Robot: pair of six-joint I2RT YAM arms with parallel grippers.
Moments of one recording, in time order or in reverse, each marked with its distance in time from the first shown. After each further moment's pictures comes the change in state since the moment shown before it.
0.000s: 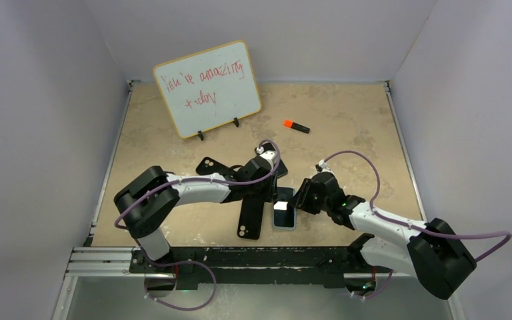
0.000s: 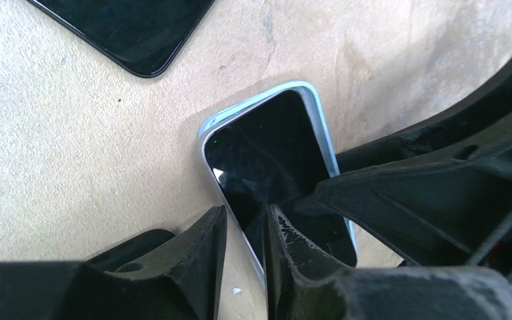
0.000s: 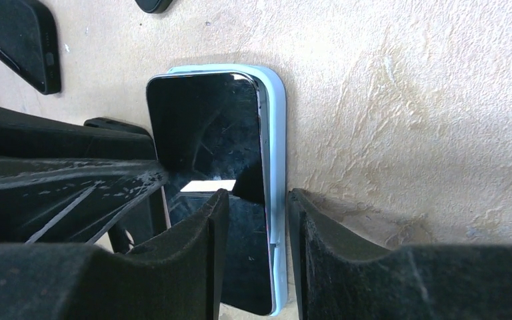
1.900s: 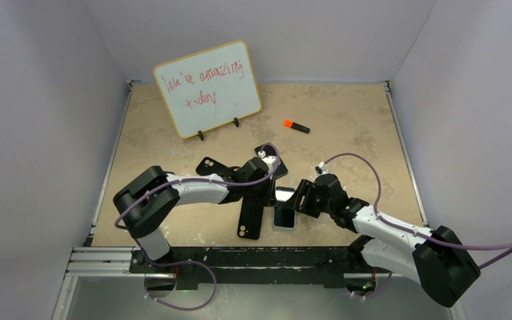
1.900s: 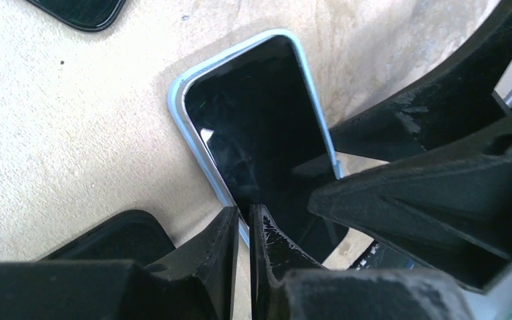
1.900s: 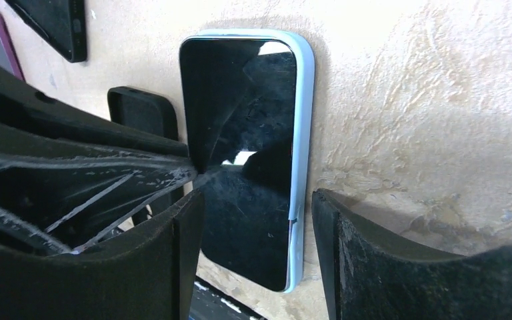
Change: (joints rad) left arm 0.012 -0.005 -0.035 0.011 0.145 0.026; right arm -0.006 -0.071 -0.025 -0.022 -0.088 0.003
